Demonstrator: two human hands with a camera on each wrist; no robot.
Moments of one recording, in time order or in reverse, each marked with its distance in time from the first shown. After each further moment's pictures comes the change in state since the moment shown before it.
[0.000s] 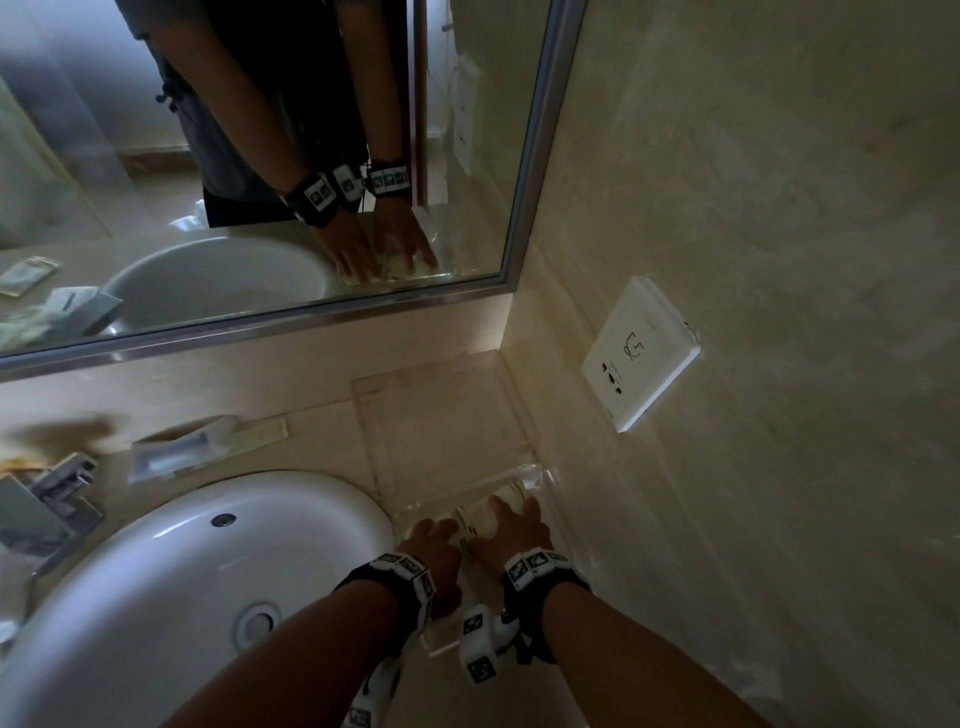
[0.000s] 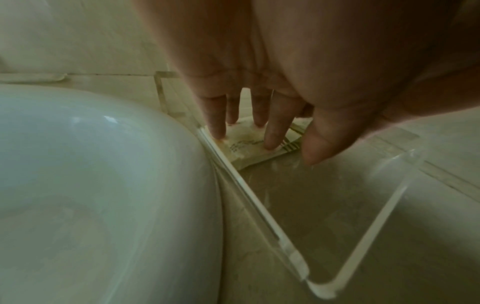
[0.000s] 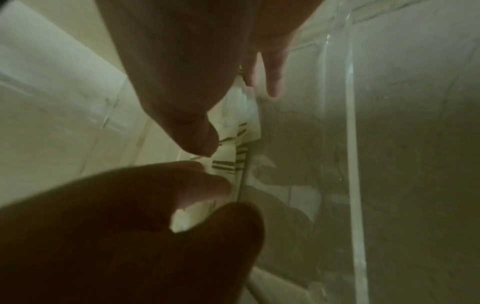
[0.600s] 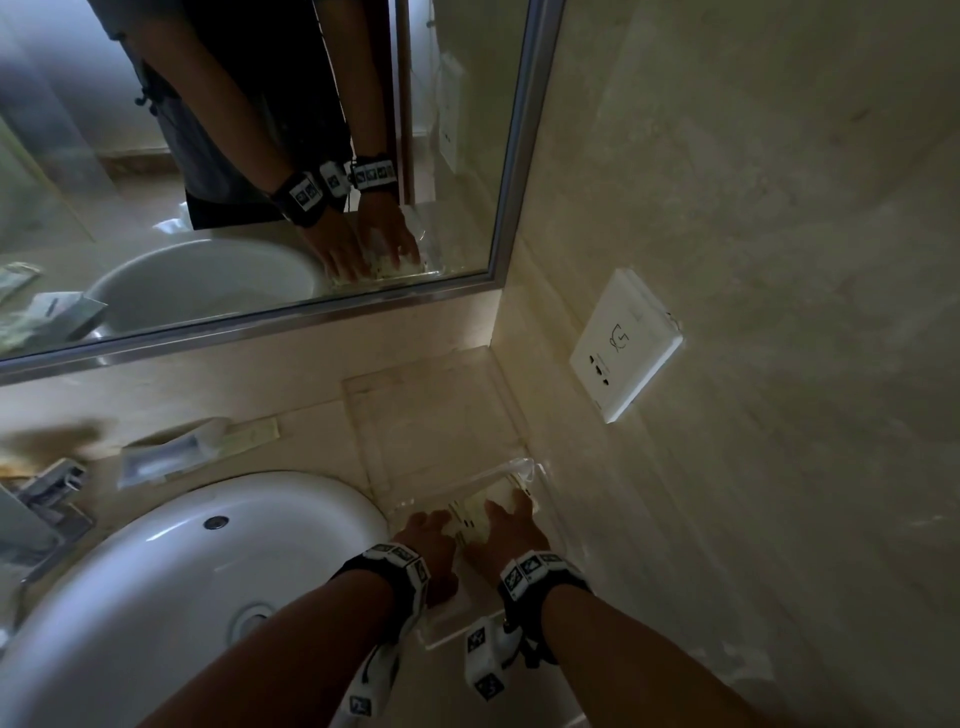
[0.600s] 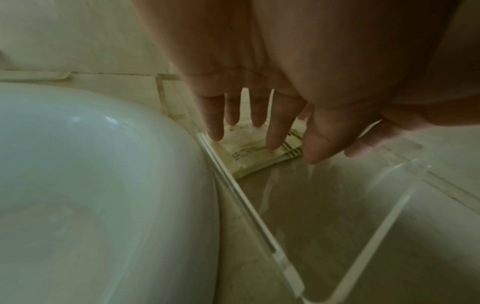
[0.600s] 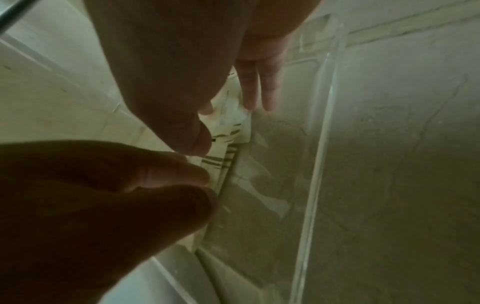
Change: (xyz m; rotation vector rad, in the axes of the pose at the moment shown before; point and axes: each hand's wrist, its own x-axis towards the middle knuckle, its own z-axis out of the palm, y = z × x) left_hand 0.000 0.000 -0.009 0.021 -0.014 -0.011; right_hand -0.010 0.003 0.004 -0.043 0.043 -0.054
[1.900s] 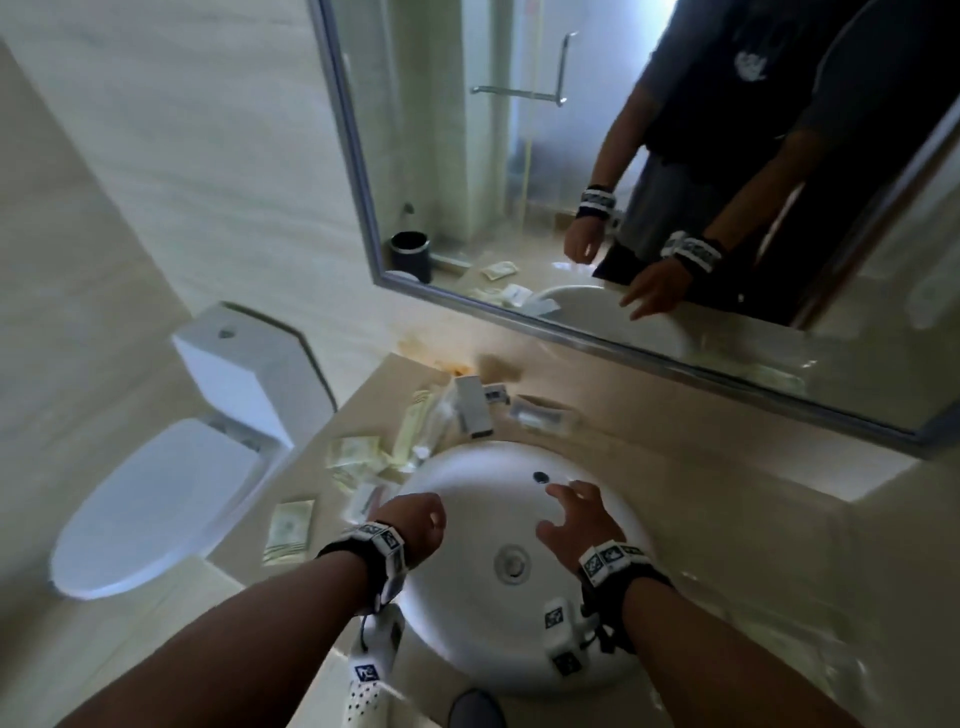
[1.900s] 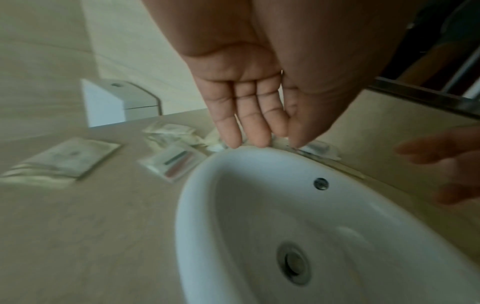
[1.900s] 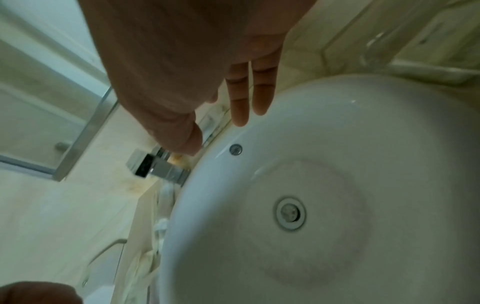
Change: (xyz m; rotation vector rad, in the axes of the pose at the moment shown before) left_hand -0.306 -0.173 0.125 -0.687 0.517 -0.841; right_hand -0.086 -0.241 0.060 -0.254 -0.035 -0.730
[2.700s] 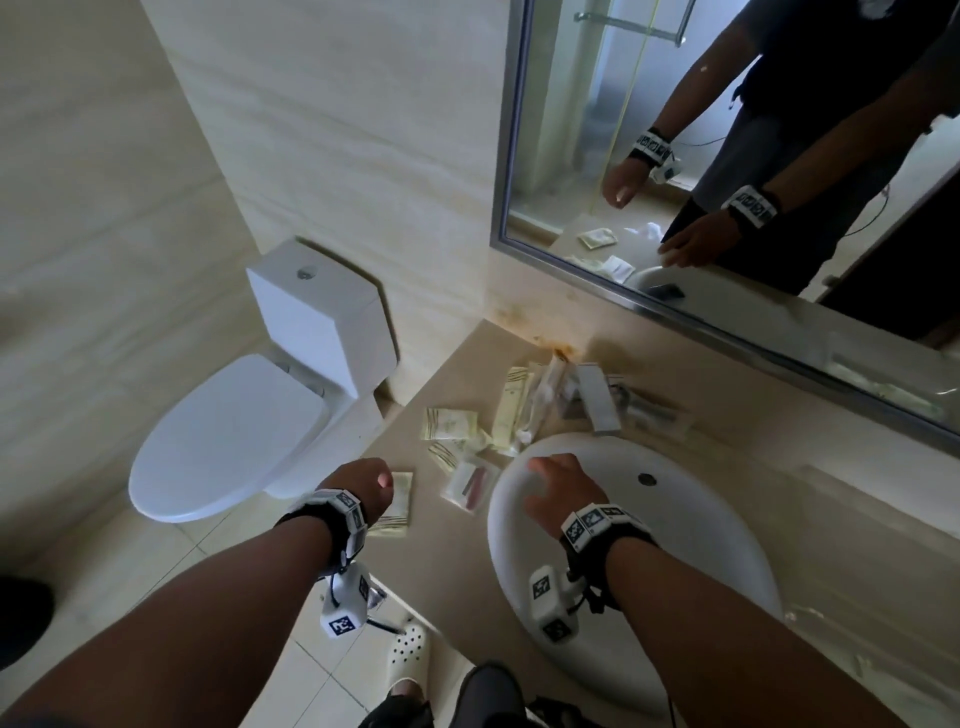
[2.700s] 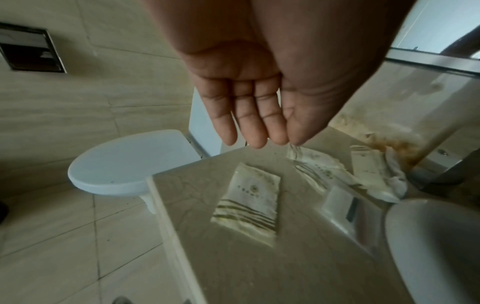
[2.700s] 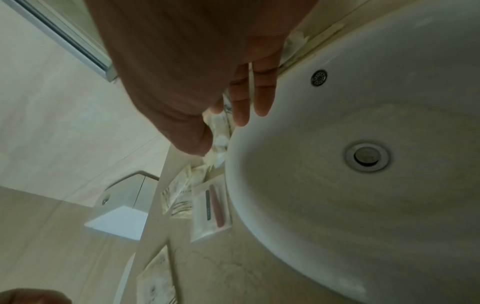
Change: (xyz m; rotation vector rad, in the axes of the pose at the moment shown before) left_hand 0.003 -0.230 -0.035 -0.102 0.091 -0.310; right_hand 0.058 -0.182 0.084 -0.222 -0.170 -0.107
